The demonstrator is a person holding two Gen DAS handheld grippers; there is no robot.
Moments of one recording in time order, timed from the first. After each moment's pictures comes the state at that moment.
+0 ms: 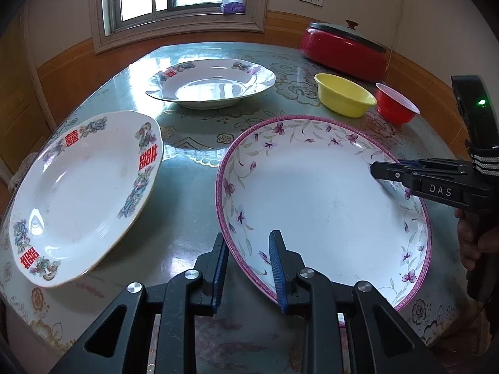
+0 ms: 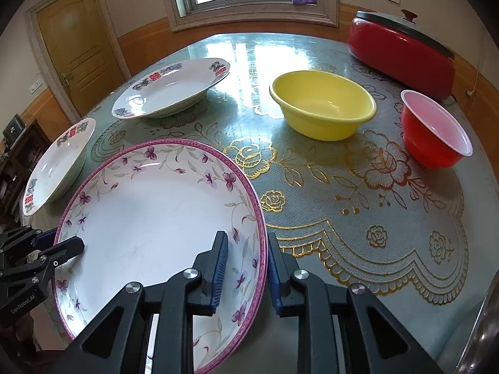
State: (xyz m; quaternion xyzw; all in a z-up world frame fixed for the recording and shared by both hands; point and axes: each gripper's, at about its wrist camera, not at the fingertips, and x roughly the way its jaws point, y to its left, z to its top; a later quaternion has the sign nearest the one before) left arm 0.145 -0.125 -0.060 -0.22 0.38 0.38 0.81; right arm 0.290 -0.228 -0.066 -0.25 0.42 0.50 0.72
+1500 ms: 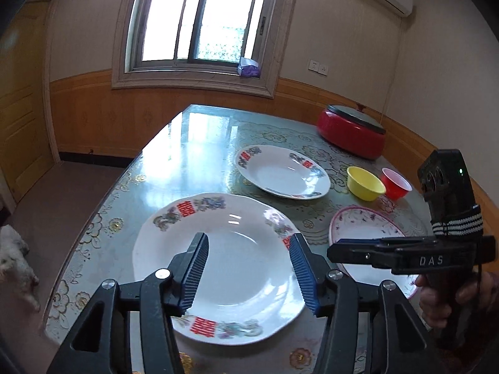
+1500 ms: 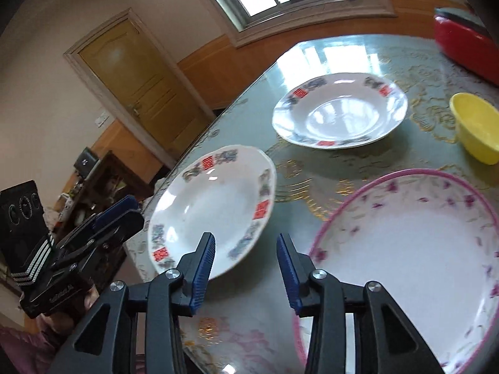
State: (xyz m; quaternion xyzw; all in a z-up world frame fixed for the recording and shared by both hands) left arm -0.026 -0.043 0.018 -0.22 0.23 0.38 0.87; right arm 0.148 -0.113 -0.041 -0.10 0.48 0.63 0.61
